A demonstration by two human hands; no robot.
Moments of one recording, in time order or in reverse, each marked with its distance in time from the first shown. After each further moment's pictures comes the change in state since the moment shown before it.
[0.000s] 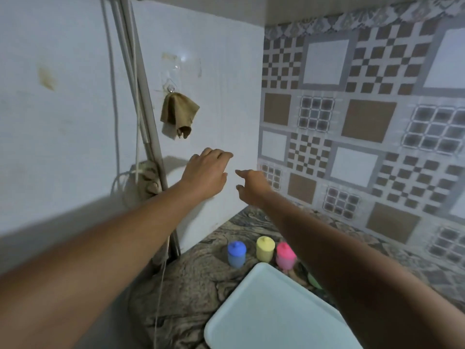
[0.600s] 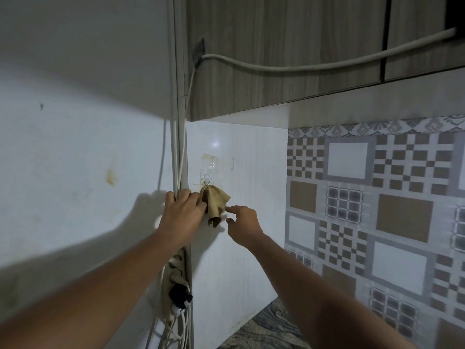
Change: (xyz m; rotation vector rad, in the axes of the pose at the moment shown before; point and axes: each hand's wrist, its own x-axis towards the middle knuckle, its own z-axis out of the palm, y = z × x) left_hand 0.028 -0.121 -0.057 0.535 0.245 -0.156; right_hand 0.073 -0.119 -0.042 0.190 0.169 -0.273
